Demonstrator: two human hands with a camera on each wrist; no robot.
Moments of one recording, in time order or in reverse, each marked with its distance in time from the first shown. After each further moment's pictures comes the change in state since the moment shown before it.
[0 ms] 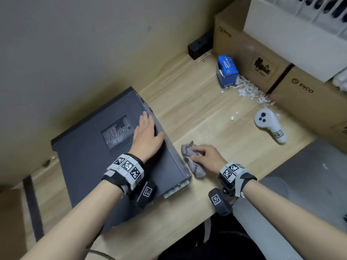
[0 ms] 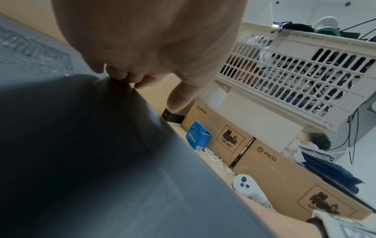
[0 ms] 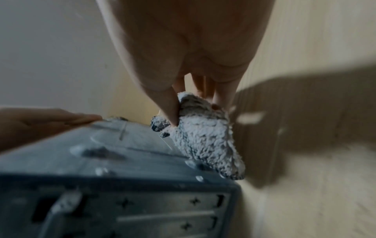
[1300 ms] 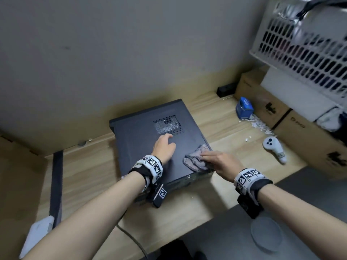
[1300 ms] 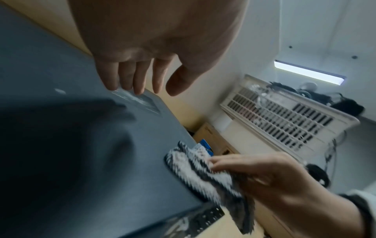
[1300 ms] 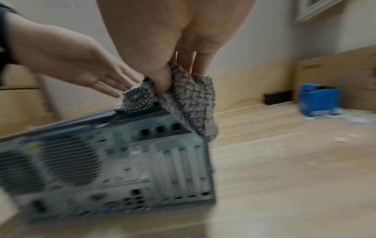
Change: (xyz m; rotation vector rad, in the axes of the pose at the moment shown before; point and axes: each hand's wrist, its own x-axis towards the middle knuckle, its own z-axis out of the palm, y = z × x) left_hand -0.134 -0.098 -0.017 -0.512 0.205 -0.024; right_hand -0.104 -0.081 0.057 -0.908 0.084 -0.642
